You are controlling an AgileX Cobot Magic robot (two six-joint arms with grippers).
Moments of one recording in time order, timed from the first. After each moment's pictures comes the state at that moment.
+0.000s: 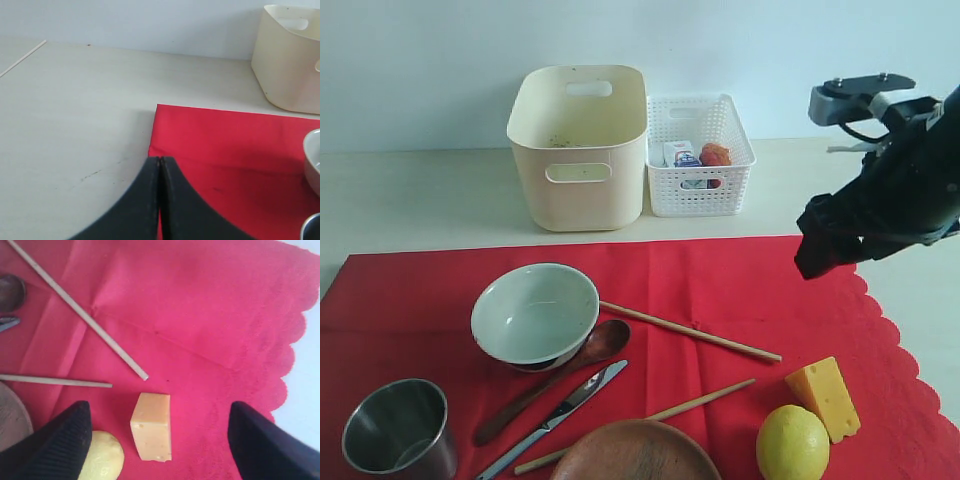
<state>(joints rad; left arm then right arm) 0.05 0.01 0.00 0.06 0.36 -0.13 0.25 1.49 -1.01 0.23 0.88 -0.25</state>
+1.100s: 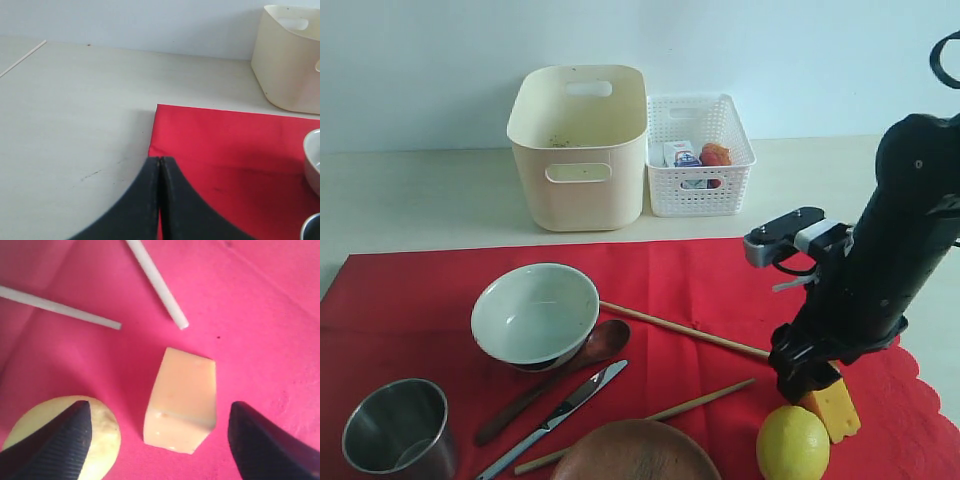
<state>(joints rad) 0.05 0.01 0.00 0.06 0.36 -0.13 0.36 1.71 -0.89 0.17 0.80 -0.33</state>
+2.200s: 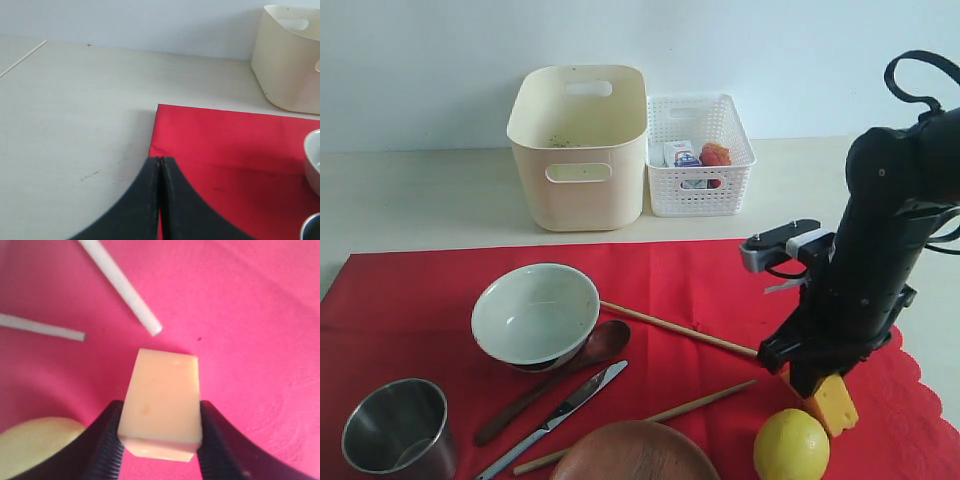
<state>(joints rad) 0.05 0.01 0.00 0.06 0.36 -0.13 0.36 1.81 -0.96 0.12 0.85 -0.21</state>
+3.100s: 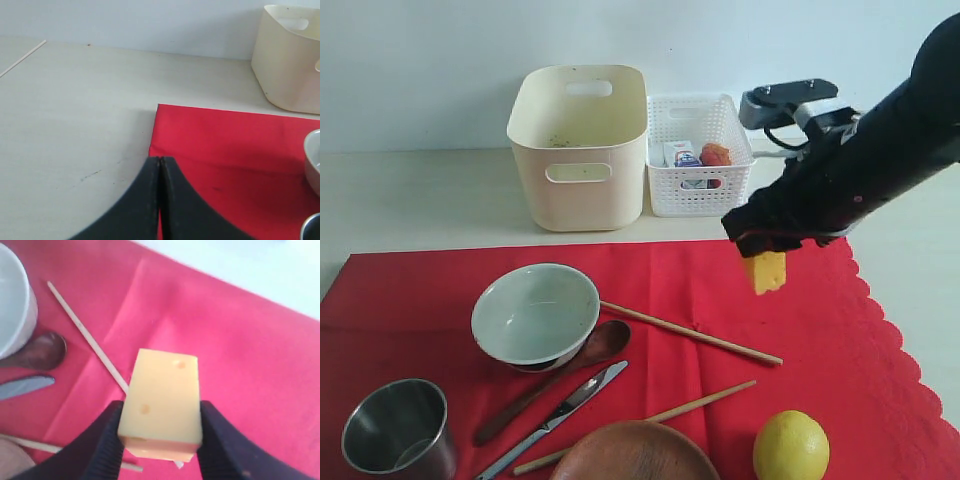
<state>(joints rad) 0.05 0.01 0.00 0.06 0.36 -0.13 0.36 1.59 -1.02 0.33 0.62 -0.30</state>
